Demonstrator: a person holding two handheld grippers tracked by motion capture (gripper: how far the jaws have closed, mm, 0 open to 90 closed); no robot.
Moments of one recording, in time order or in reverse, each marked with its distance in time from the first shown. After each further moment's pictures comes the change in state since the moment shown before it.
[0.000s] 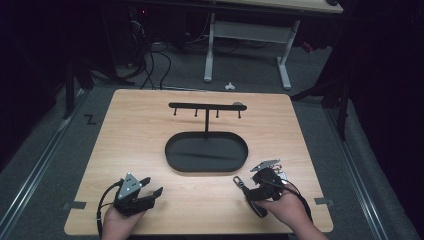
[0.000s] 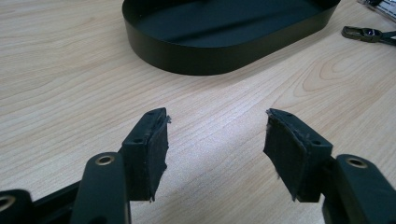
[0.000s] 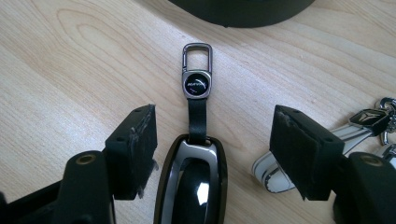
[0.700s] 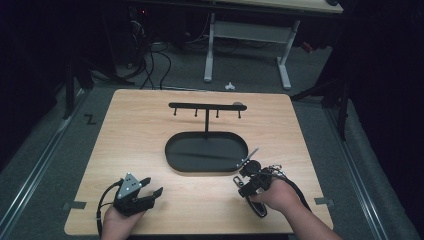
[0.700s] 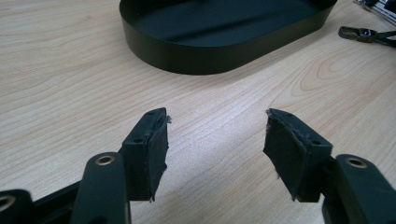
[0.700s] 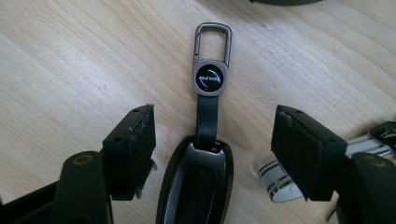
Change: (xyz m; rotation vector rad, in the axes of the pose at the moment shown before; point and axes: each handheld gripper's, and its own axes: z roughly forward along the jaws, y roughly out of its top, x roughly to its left) left arm 0.001 0.000 0.000 0.004 -0.012 -0.003; right arm 0.009 0.038 0.020 0.281 0.002 -0.087
